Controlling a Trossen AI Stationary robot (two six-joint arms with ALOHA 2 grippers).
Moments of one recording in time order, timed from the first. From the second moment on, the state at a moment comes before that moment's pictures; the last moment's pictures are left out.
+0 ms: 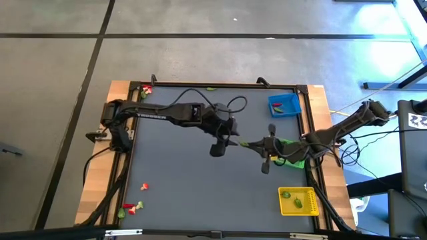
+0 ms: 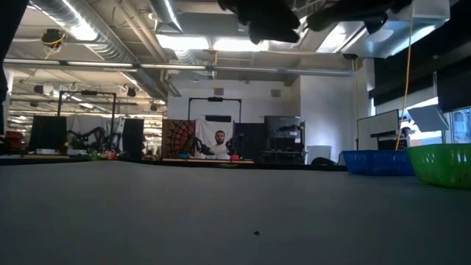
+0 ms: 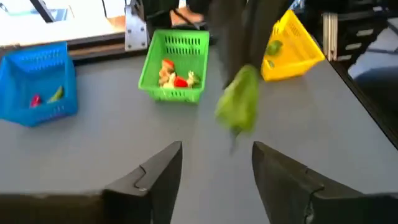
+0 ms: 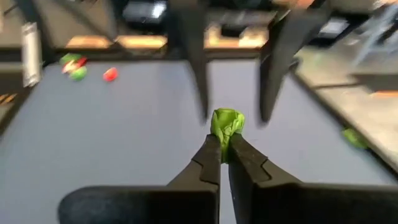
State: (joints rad) left arm 0.04 1.83 1.61 -0.43 0.16 0.16; right arm 0.47 1.06 0.75 -0.10 0.63 0.19
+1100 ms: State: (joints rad) left arm 0.07 1.79 1.48 -0.61 0.15 0.13; right arm 0.79 1.08 0.94 -0.89 0.03 1.26
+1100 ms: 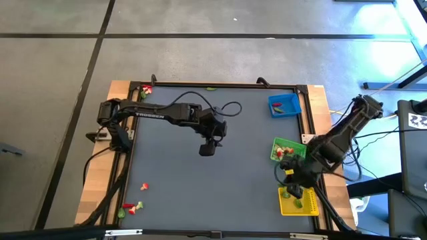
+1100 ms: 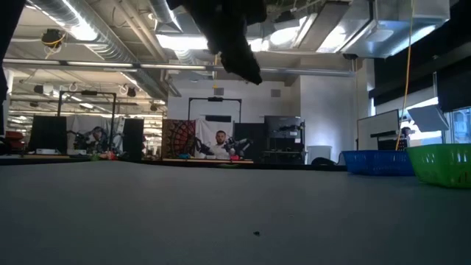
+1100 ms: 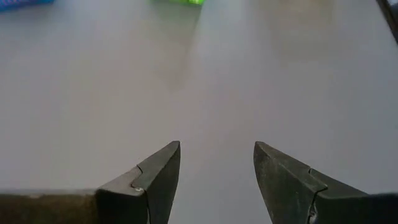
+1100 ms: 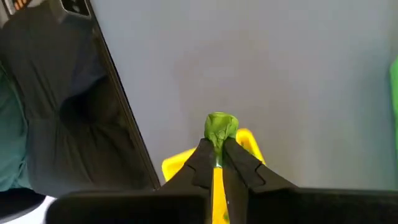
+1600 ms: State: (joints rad) left arm 0.07 1.79 1.48 -0.59 0.15 0.13; right arm 0.97 1.29 0.93 -0.92 0.00 1.55
